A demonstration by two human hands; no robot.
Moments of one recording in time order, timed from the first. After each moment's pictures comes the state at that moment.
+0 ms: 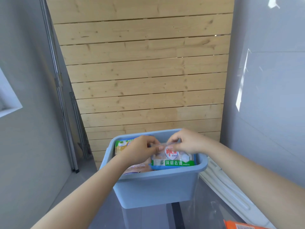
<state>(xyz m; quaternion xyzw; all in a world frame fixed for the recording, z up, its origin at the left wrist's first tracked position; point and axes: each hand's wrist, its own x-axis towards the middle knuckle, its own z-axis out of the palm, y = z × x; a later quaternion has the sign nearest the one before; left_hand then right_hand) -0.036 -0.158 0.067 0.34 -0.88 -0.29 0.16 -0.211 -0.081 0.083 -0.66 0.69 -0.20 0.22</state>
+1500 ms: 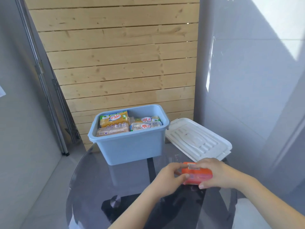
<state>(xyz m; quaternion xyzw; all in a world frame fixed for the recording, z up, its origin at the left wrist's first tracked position) -0.071 0.052 -0.048 0.28 -0.84 -0.44 0.10 -0.248 0.159 -0.021 -0.60 0.76 -0.11 0.24</state>
